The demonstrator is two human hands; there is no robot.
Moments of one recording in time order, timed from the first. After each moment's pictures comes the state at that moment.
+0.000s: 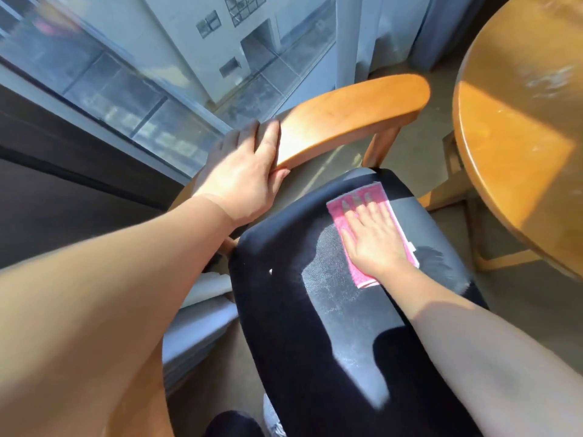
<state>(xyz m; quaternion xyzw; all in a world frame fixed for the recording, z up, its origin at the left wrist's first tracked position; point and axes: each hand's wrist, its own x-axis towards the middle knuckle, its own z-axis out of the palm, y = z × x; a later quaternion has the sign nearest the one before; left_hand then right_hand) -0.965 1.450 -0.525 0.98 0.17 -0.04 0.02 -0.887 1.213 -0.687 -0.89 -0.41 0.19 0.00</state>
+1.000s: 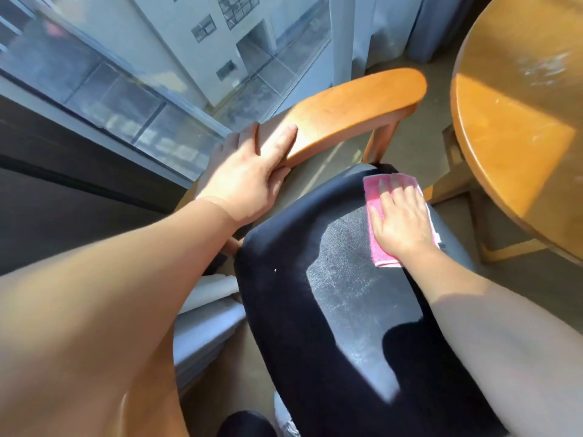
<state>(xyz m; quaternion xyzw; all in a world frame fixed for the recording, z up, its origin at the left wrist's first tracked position) -0.967 1.448 -0.522 0.99 0.13 0.00 0.03 -0.852 1.195 -0.687 -0.94 -0.30 0.15 0.00</state>
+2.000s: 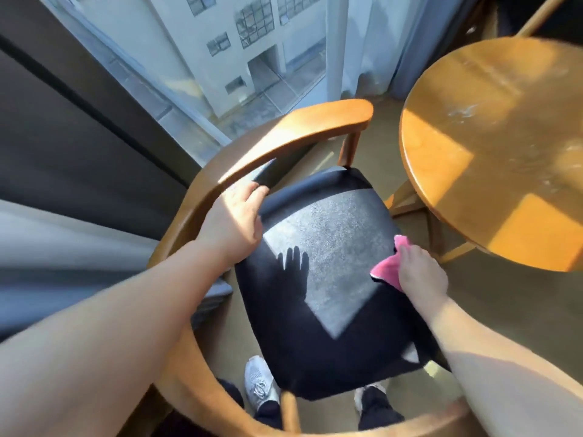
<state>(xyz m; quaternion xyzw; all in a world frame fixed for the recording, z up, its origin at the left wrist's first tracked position) -1.086 1.343 -0.433 0.98 0.17 -0.03 0.12 -0.927 1.041 -0.574 -0.96 -0.20 0.21 0.03</state>
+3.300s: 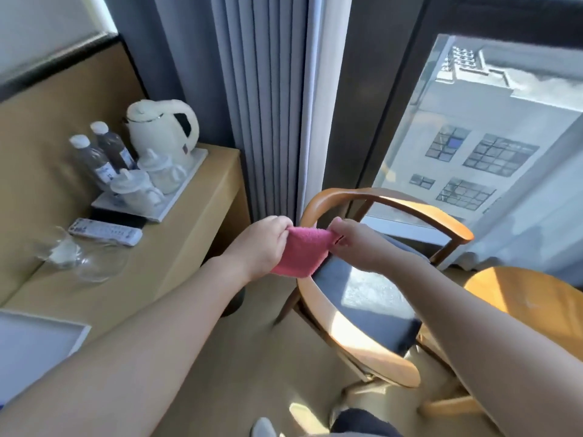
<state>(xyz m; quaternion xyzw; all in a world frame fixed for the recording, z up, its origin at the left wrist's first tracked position) -1.364 0.932 -0.183 0.75 0.59 0.22 0.21 -1.145 0.983 -0.189 -0.51 -0.81 0.27 0.07</state>
